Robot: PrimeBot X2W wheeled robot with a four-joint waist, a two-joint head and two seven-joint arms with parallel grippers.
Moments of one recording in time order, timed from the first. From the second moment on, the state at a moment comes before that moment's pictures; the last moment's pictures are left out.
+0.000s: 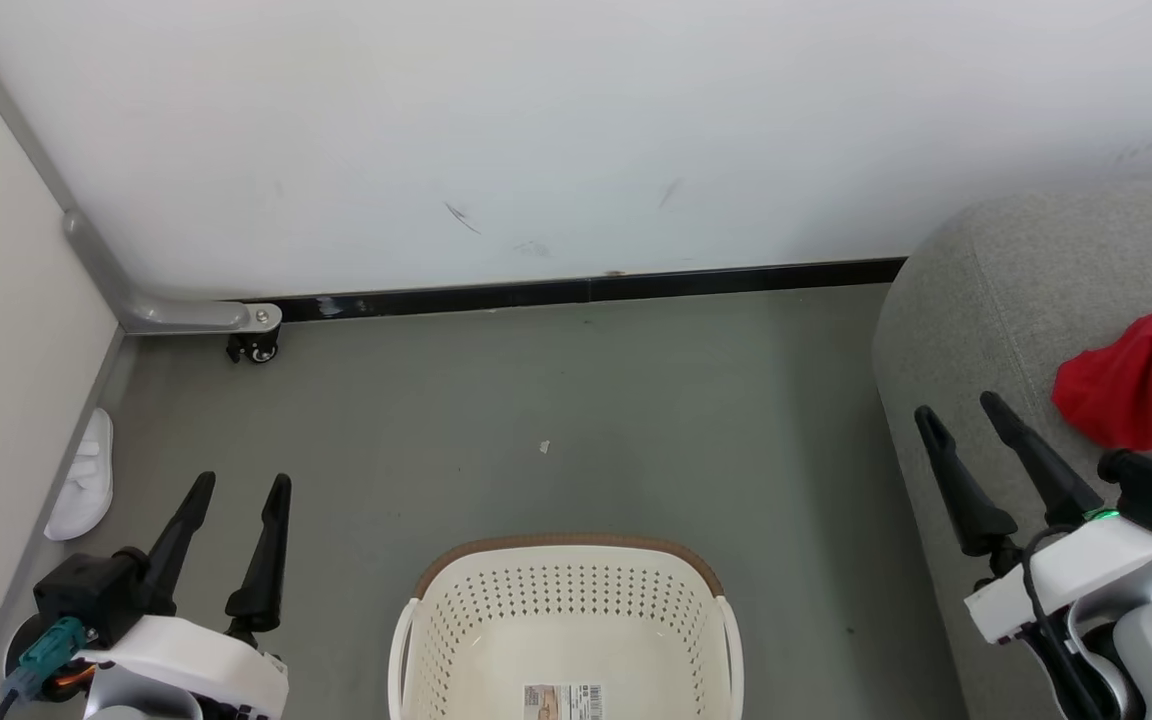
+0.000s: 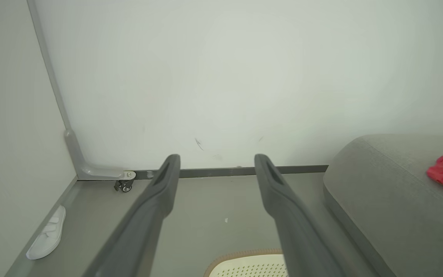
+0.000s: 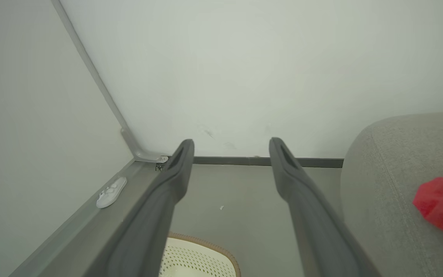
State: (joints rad) left arm -0.15 0.31 -0.32 0.18 -0.64 0.04 -0.25; right arm -0.18 -0.32 0.24 0.17 0.50 0.13 -0.25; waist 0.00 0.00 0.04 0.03
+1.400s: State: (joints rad) left arm -0.07 0.23 -0.17 0.18 -0.56 0.05 -0.25; right arm -0.08 -0.22 0.23 0.07 0.37 0.13 -0.25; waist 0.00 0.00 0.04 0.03
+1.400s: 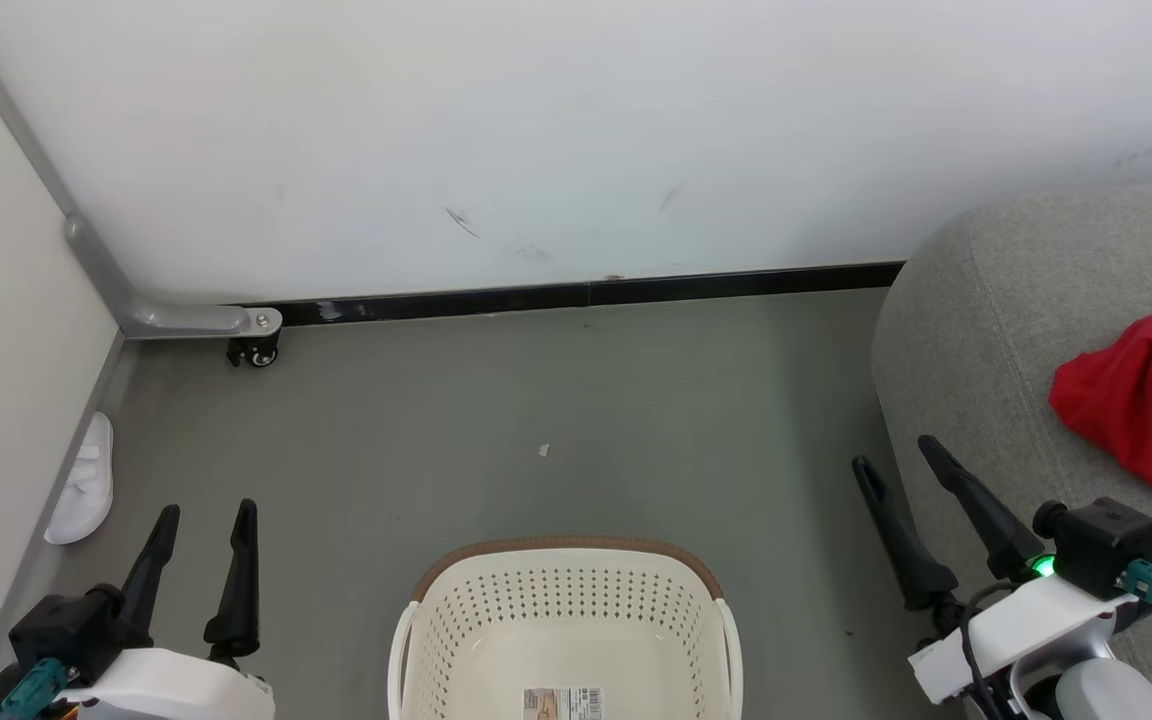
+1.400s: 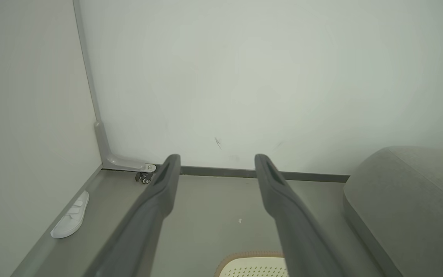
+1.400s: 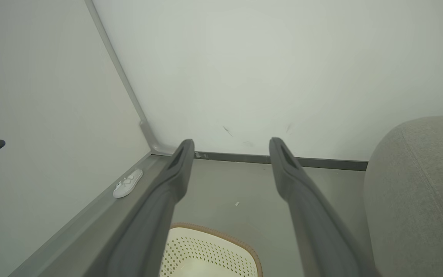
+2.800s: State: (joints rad) left arm -0.04 0.14 -0.14 0.26 -0.52 0.00 -0.25; right arm -0.03 -0.19 0.23 0.11 0.35 0.13 -0.25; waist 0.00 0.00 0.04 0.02
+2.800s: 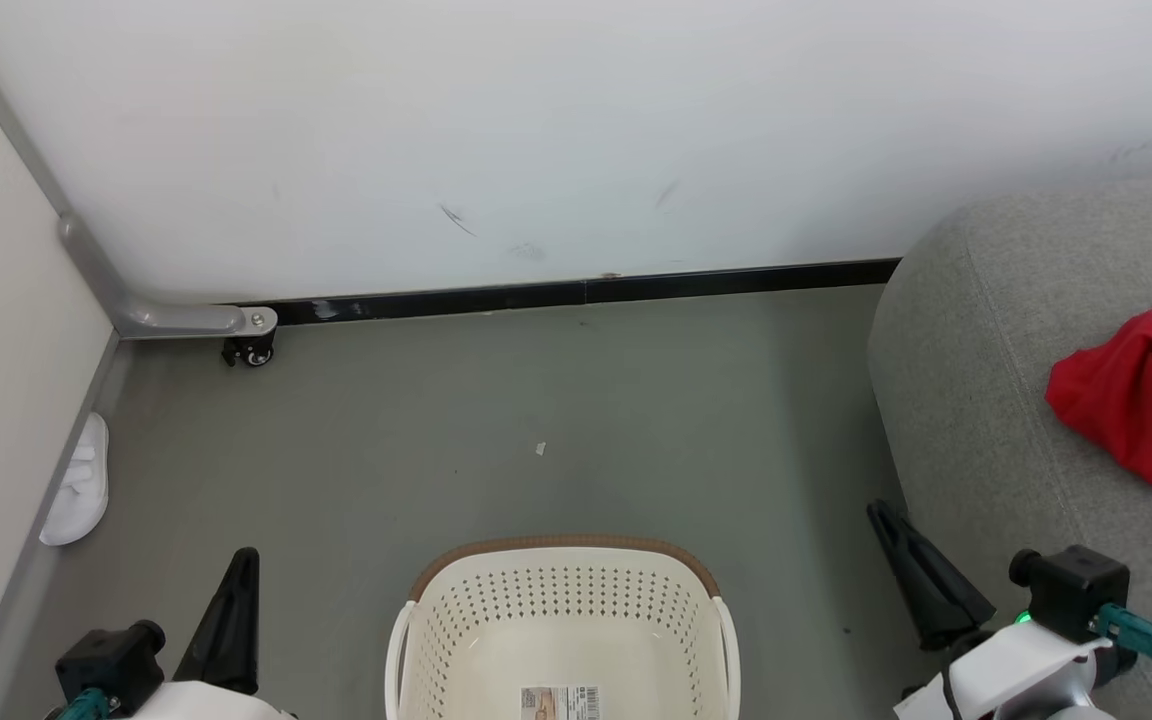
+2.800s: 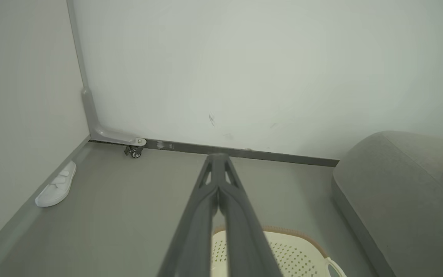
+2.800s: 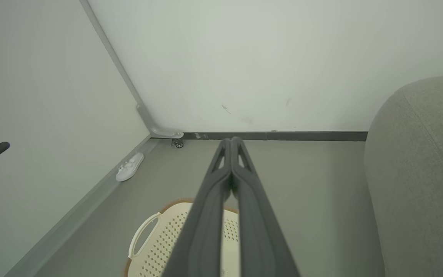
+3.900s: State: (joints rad) left arm -0.04 0.11 -0.07 0.27 -0.86 -0.04 -0.12; right arm -0.02 -0.16 0.16 0.11 0.78 0.13 -0.17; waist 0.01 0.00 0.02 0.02
